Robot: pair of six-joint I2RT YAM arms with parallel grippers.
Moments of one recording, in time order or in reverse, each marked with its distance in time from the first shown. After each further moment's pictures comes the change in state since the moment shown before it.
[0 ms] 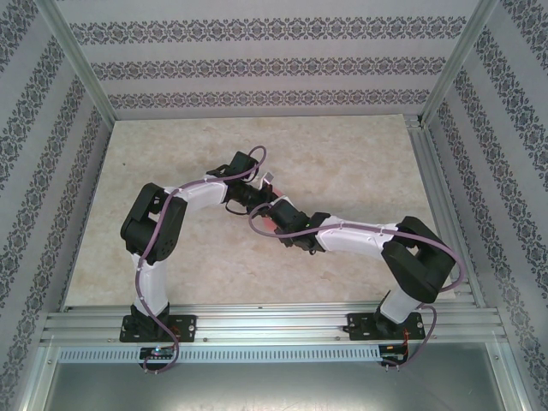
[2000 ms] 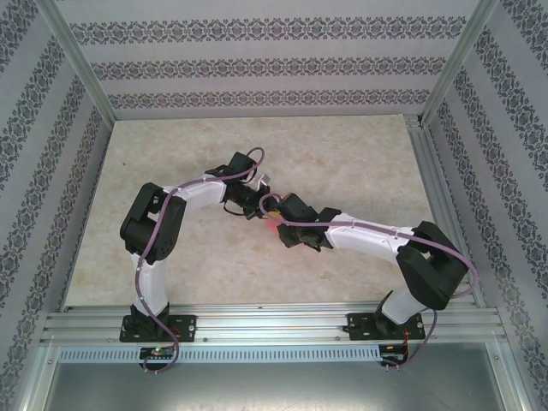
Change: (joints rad) left arm 0.013 0.000 0.003 -0.064 -0.026 0.025; right arm -0.064 -0.094 0.002 -0.080 -0.248 0.189
